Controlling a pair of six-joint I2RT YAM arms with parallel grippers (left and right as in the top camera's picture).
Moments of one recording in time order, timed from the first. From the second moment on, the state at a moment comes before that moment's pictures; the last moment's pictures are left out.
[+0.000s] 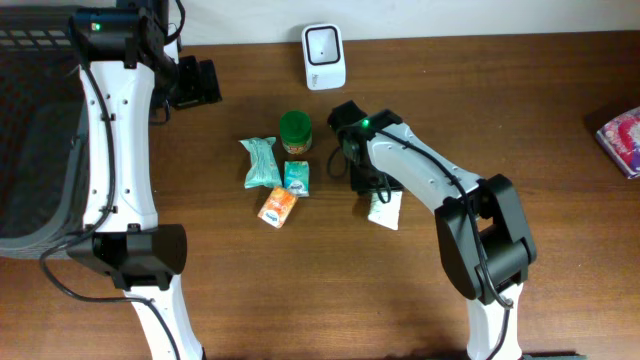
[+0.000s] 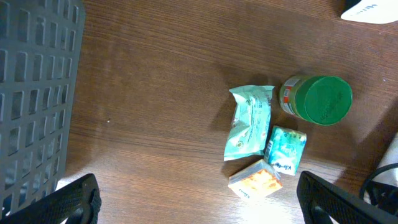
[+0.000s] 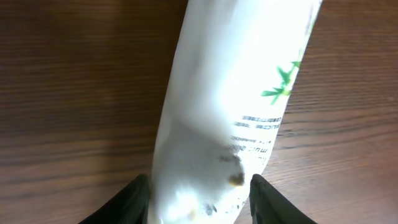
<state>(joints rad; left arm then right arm) -0.04 2.17 2.58 -1.69 -0.02 -0.25 0.48 2.12 1.61 -1.09 0.27 0.52</state>
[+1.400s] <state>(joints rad) -0.04 2.17 2.58 -1.69 -0.02 -0.25 0.14 2.16 1.64 0.03 -0.65 0.59</state>
